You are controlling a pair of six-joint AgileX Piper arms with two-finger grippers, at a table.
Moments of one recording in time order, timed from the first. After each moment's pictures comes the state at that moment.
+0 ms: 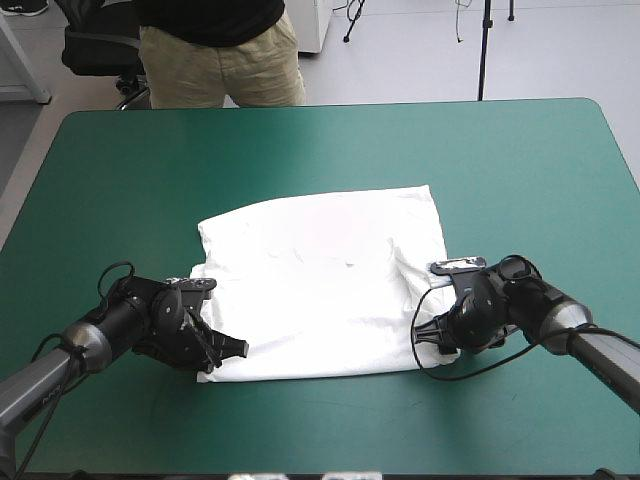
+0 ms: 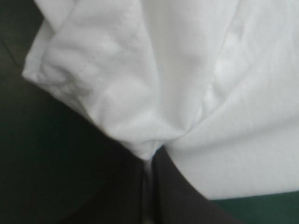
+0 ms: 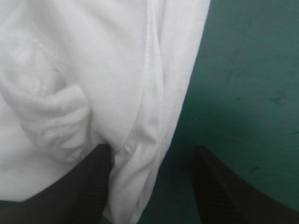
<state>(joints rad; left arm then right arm) -0.40 1.36 -0.69 -0.13 0.87 -0.21 0.45 1.41 -0.81 0.01 0.85 0.25</state>
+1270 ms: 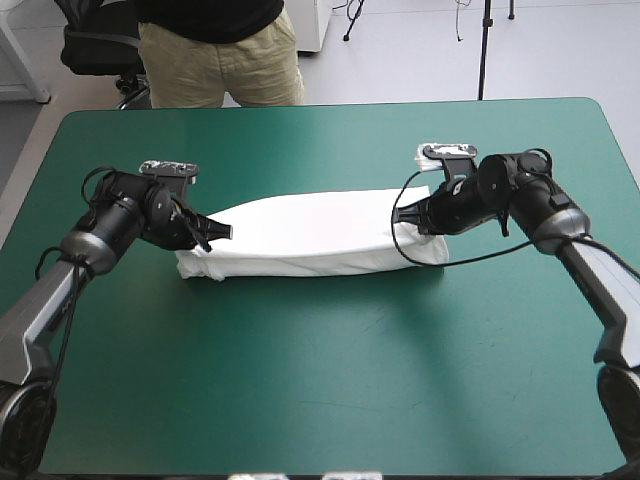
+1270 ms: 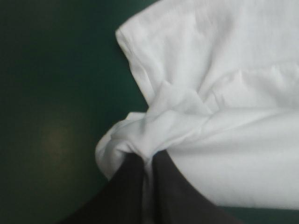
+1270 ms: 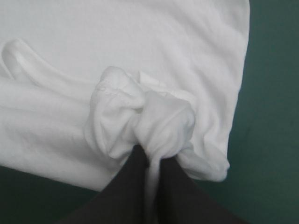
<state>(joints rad) -0.25 1.56 -1.27 0.09 0.92 -0.16 0.29 1.63 -1.41 0.22 0.93 0.03</state>
